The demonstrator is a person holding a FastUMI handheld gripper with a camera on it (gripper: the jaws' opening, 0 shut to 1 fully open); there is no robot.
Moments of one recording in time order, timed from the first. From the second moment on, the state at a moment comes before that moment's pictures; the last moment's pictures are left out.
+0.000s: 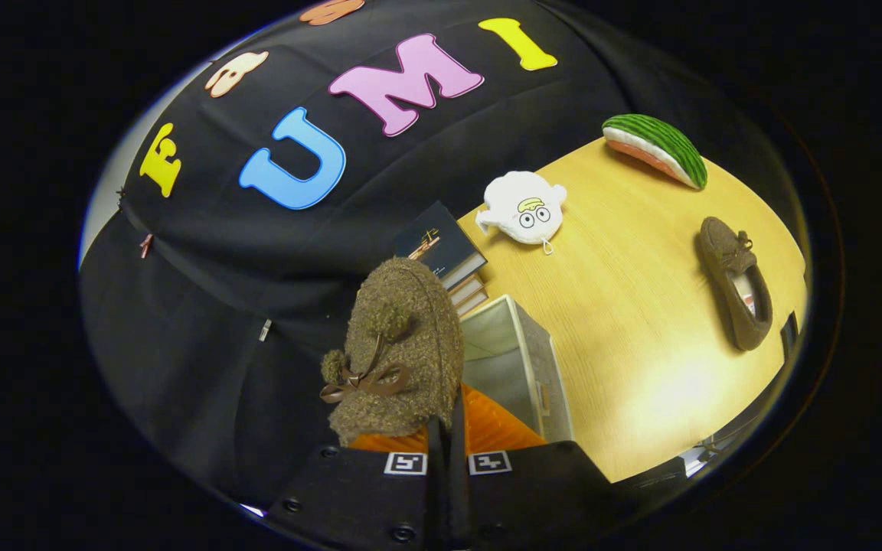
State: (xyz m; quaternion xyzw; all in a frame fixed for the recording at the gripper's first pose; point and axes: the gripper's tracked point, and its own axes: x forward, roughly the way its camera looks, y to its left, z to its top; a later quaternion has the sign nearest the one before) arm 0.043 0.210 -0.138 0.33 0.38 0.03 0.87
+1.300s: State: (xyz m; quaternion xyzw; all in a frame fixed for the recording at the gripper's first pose) arm 0.048 0.320 -0.233 0.26 0.49 0.09 0.83
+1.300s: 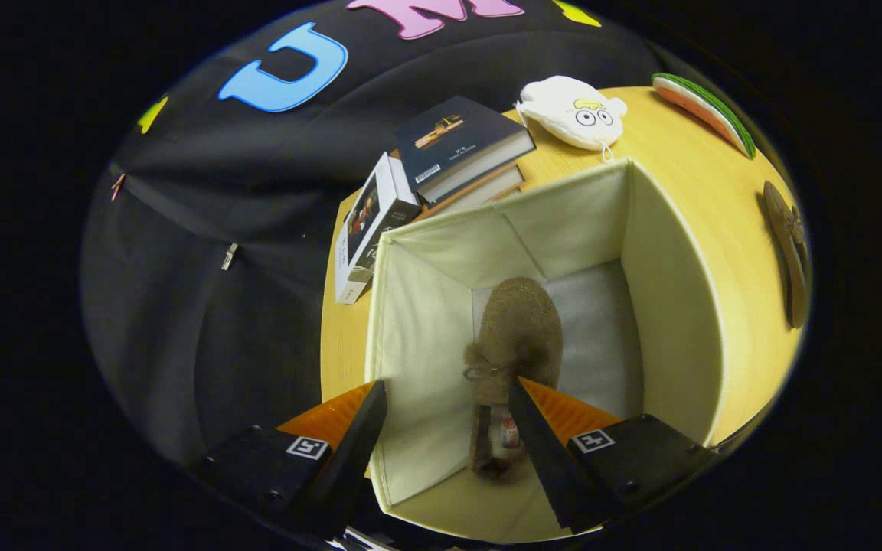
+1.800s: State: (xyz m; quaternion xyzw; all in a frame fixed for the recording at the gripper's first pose) arm 0.019 0.213 -0.140 0.15 0.40 0.11 0.90
